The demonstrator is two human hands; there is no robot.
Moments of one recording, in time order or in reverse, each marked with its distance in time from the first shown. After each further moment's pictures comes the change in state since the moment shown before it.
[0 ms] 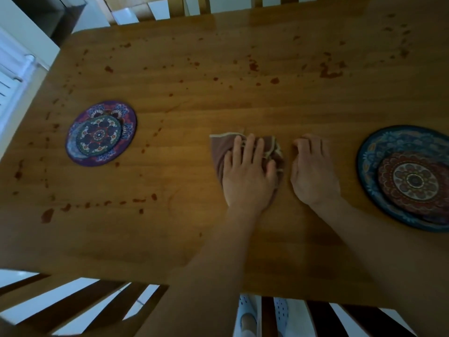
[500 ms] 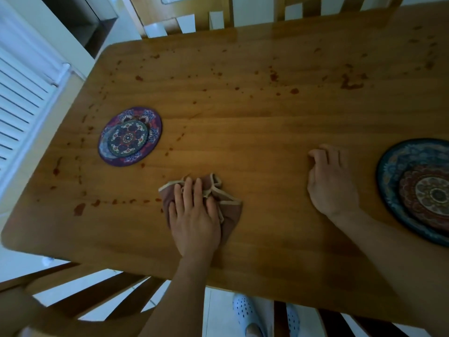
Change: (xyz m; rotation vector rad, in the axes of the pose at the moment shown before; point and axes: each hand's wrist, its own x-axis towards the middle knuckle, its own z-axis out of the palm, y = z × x) left_hand -0.088 -0.107 -0.038 0.088 -0.012 -0.410; right_hand -0.001 -0.001 0.001 0.042 -0.038 0.025
